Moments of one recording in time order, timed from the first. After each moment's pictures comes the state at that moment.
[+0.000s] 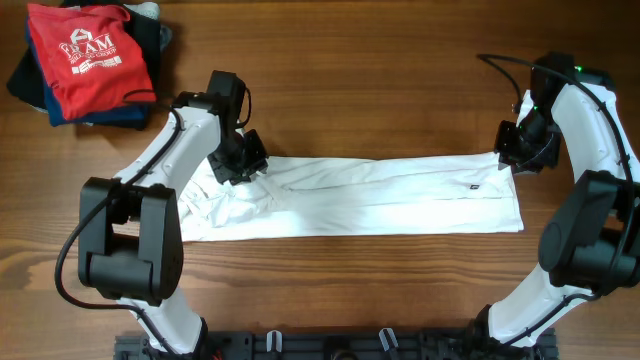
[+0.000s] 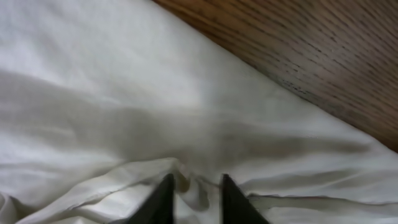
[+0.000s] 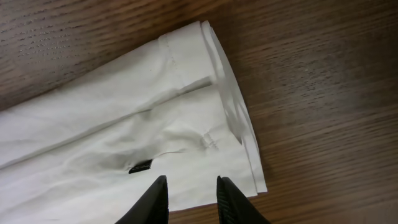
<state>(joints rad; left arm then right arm) -0.19 1.89 1.28 -0.94 0.23 -0.65 -0.22 1.92 1.48 -1.23 0.06 0.10</state>
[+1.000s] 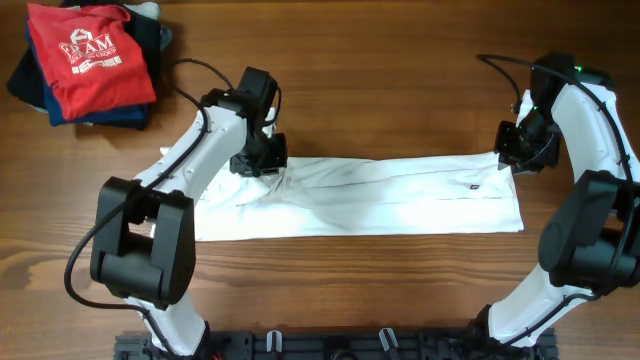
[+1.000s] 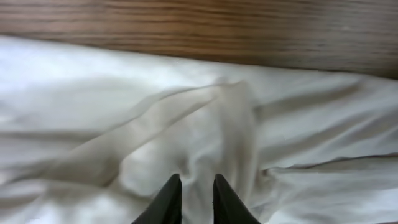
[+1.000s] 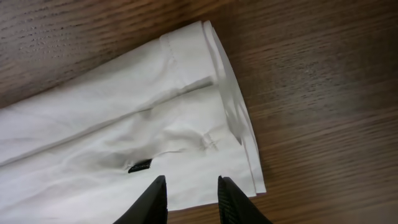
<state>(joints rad) -0.30 1.89 1.34 -0.97 0.13 -0.36 -0.22 1.92 1.48 -1.23 0.06 0.09</state>
